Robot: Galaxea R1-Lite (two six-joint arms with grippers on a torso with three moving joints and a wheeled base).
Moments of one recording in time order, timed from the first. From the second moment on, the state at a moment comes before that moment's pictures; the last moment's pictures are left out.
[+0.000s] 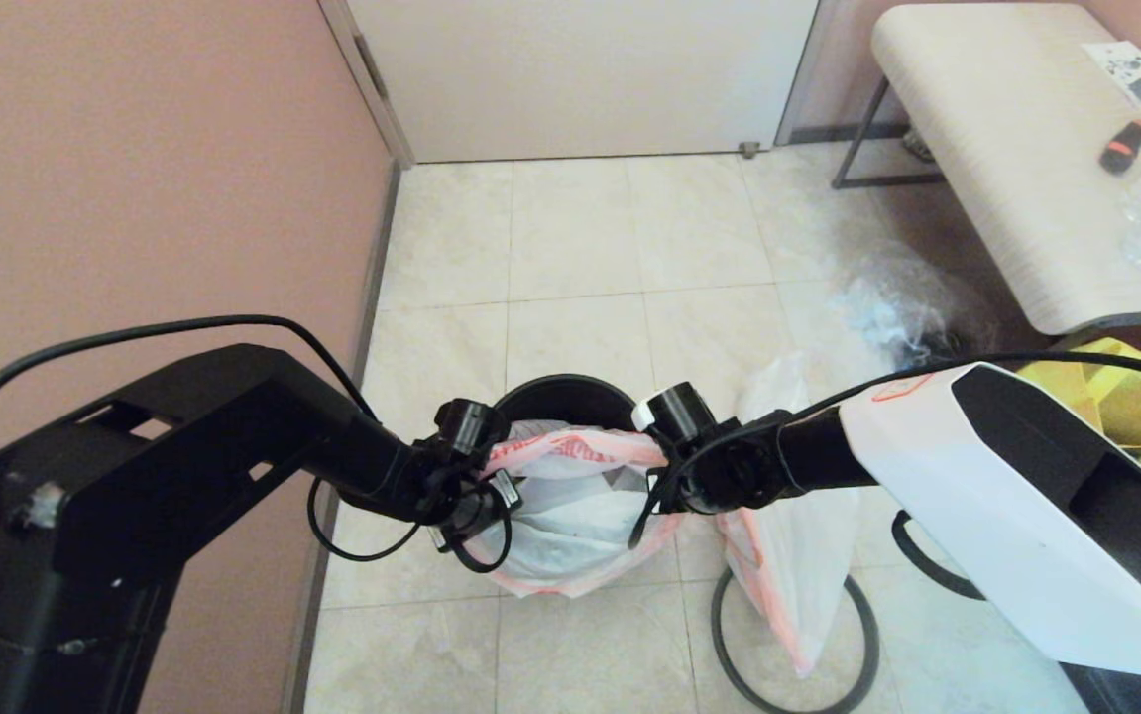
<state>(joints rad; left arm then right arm) -0.37 2.33 -1.28 -0.12 0.18 -0.80 0.61 2.44 -1.76 0.19 -0.39 0.41</state>
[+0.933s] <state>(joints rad) -0.37 2.33 -1.28 -0.12 0.18 -0.79 0.59 2.12 -1.30 0.04 -0.02 0.39</state>
